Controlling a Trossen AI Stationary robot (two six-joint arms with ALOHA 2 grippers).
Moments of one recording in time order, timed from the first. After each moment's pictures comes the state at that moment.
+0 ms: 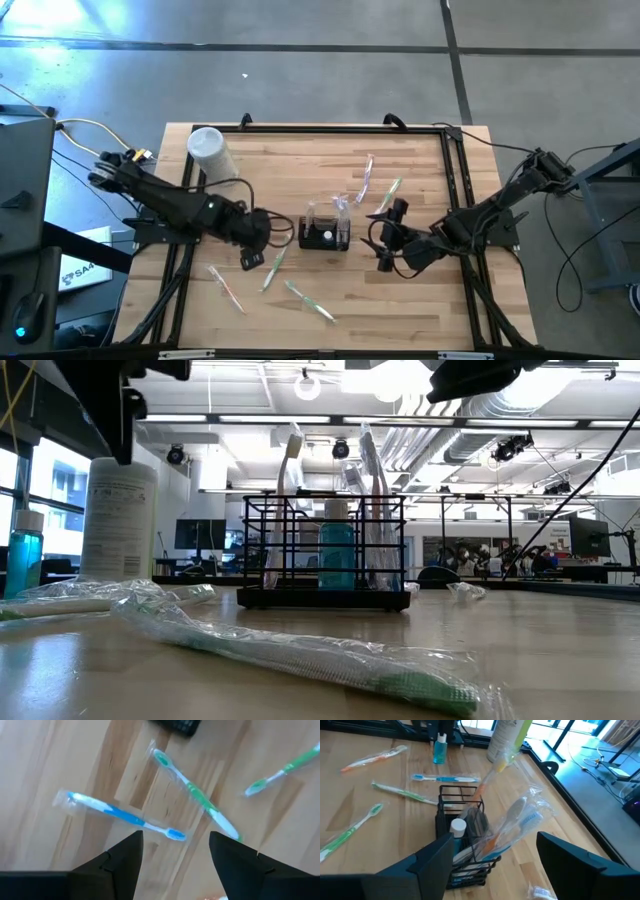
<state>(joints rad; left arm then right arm) -0.36 1.33 1.15 -1.08 -0.16 -0.77 0.54 1.28 0.89 -0.27 0.81 0.27</state>
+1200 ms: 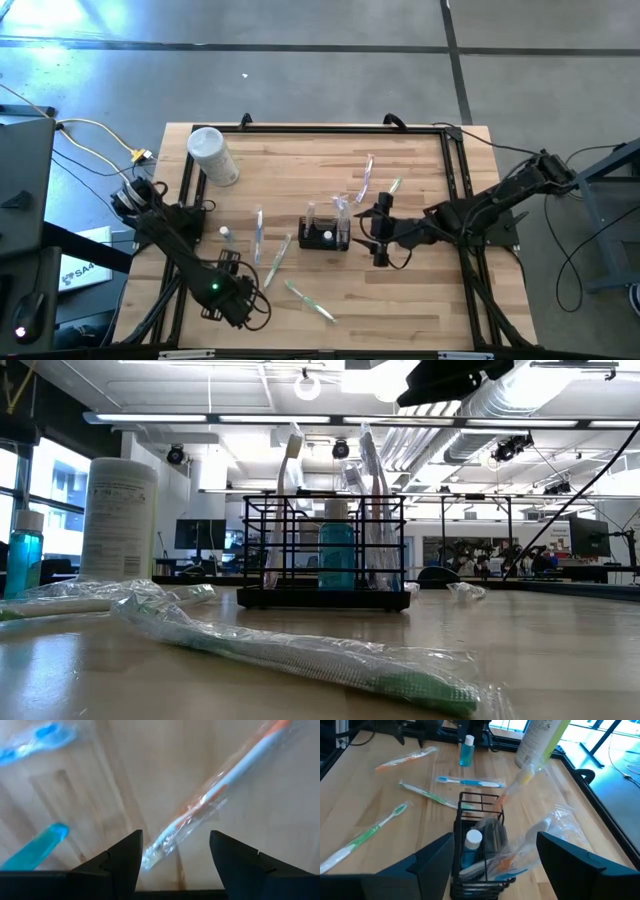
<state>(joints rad) -0.82 1.67 1.15 -1.15 -0.01 -0.62 0.39 1.28 0.89 -0.16 0.52 0.10</state>
